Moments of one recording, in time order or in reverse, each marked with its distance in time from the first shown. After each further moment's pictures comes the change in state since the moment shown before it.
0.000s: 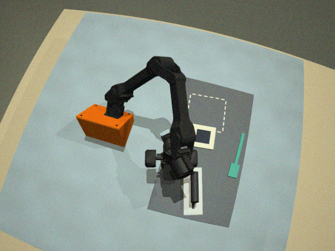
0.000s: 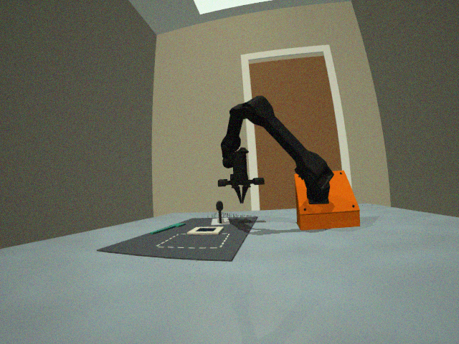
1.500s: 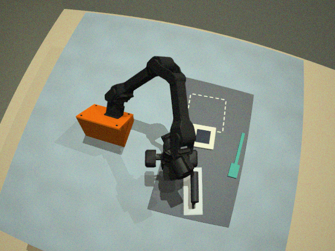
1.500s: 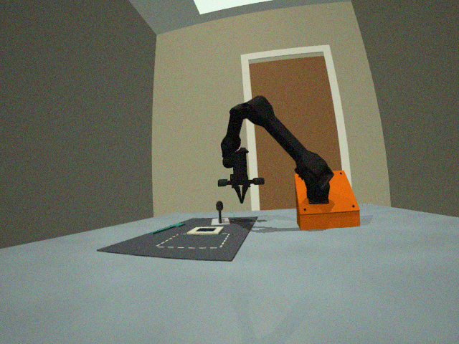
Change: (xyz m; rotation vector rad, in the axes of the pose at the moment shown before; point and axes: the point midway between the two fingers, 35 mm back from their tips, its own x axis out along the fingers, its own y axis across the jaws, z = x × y) arm 0.000 0.000 0.000 0.000 0.000 0.000
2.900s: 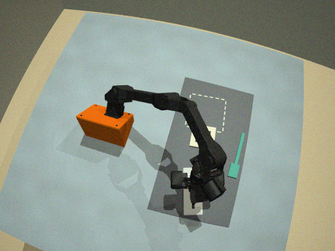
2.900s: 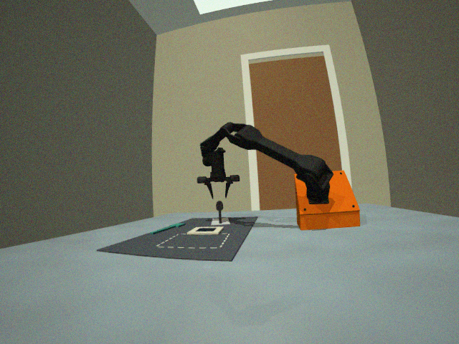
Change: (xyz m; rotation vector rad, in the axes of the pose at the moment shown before) arm -0.023 0.092 0.085 -0.009 -0.015 -0.003
